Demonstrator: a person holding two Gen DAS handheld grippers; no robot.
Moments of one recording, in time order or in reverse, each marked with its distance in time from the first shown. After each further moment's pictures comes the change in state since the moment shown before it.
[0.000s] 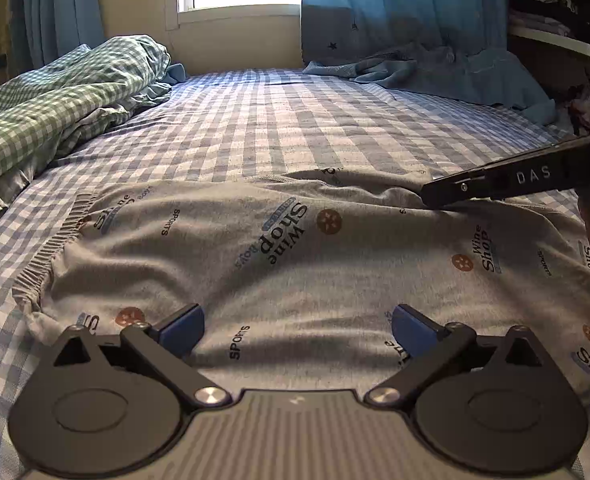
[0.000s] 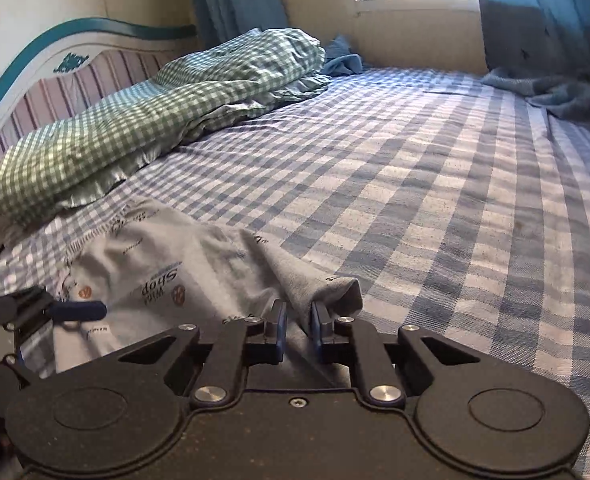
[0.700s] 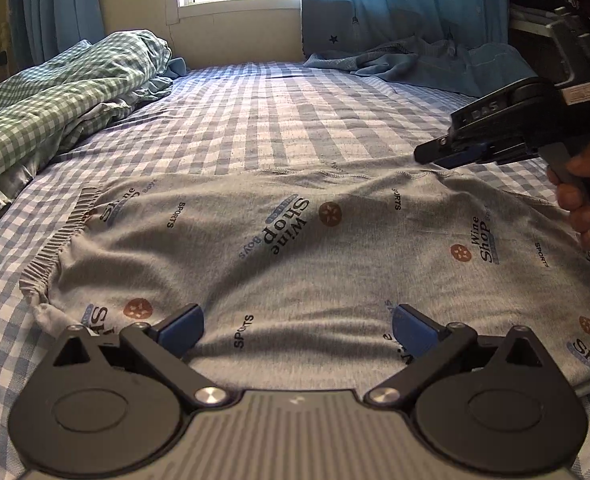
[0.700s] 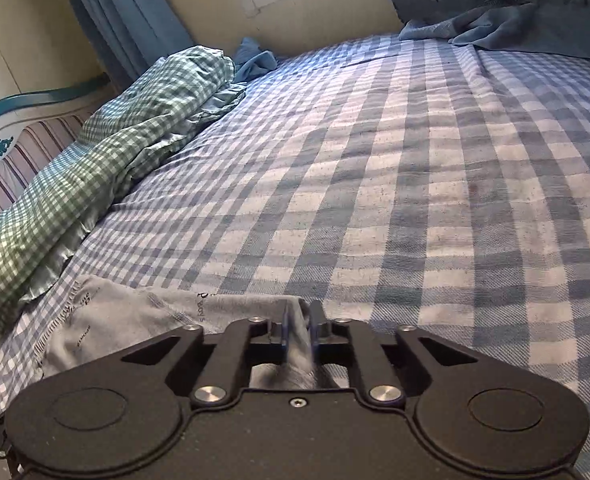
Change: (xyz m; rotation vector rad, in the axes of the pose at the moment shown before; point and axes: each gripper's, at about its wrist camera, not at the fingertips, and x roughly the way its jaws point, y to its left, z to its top) left arm -0.007 -0.001 0.002 0.011 0.036 0.013; right arm 0.015 -0.051 0.022 0.338 -0.015 -0.097
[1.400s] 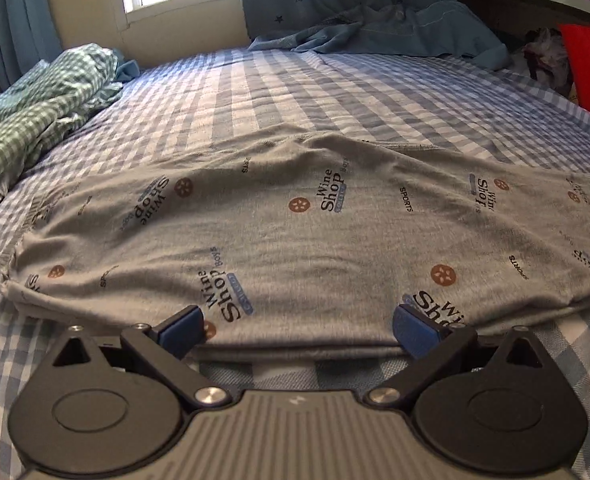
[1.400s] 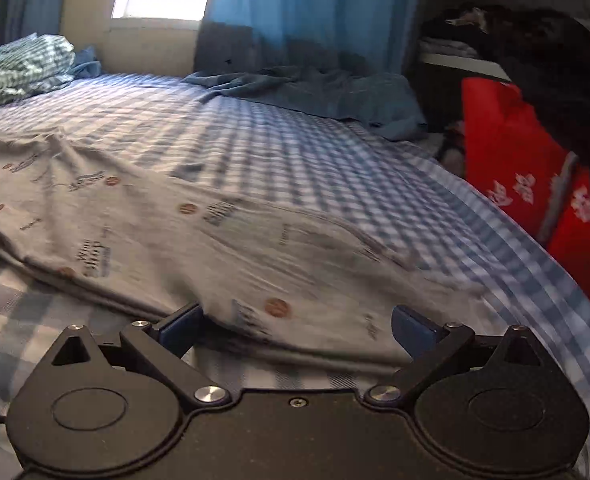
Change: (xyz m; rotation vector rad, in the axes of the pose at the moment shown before) left arm -0.039 -0.105 -0.021 0.092 0.084 -0.017; right arm -0.299 -0.126 -0.257 -0.102 -0.203 -0.793
